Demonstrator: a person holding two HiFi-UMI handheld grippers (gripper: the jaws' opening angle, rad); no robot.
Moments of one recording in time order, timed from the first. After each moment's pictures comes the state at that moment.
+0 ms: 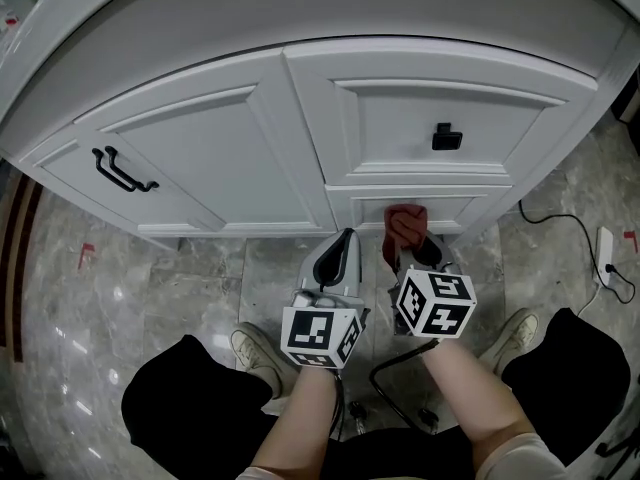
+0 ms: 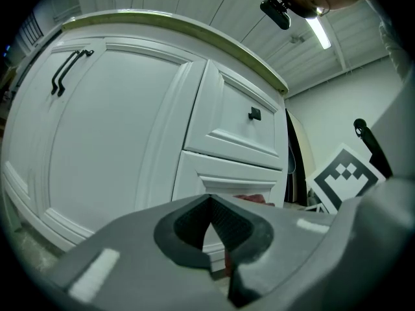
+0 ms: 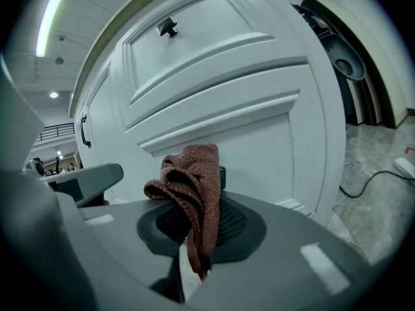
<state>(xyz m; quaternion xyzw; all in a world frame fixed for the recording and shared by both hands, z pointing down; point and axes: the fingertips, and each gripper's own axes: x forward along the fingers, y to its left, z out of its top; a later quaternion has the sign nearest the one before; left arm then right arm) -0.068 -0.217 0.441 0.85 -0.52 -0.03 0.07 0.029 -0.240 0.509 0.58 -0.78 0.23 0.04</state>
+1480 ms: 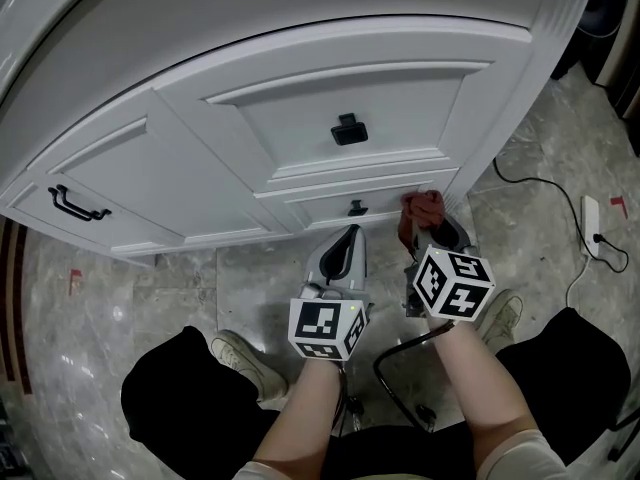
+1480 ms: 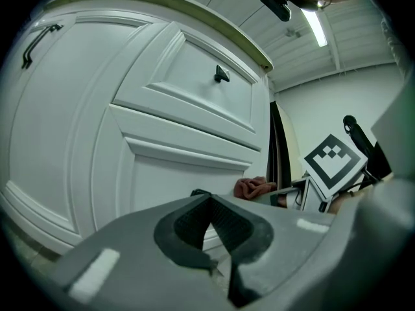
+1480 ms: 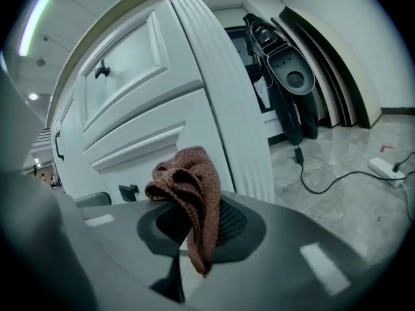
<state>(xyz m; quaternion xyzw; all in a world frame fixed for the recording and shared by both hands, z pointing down) 0.033 -0.223 0.472 0.88 -0.47 0.00 0.09 0.157 -0.247 0.511 0.65 -0.72 0.24 0.02</state>
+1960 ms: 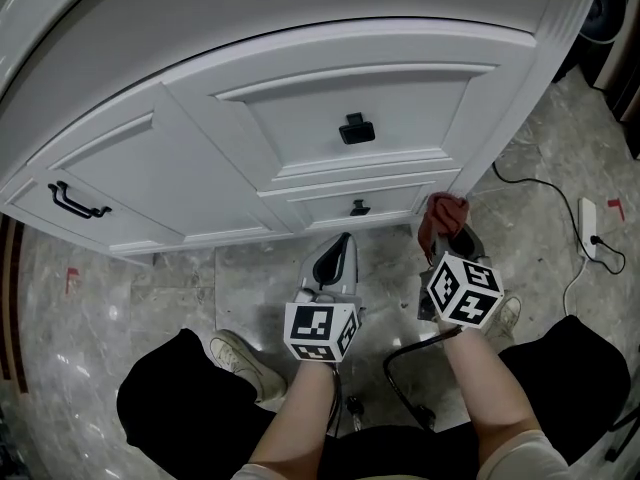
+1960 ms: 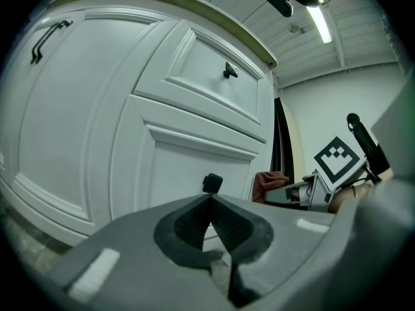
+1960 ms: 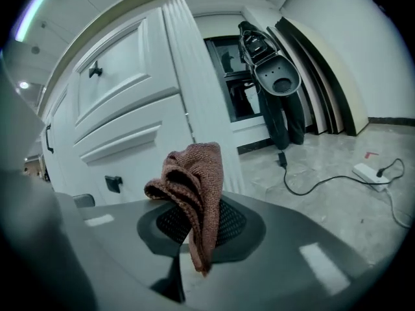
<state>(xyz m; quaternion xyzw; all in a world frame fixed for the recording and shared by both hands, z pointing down) 0.013 -0.218 0.494 0.87 -0.48 0.02 0.11 0.190 -0.232 0.523 0.69 -0.69 0.23 0.03</state>
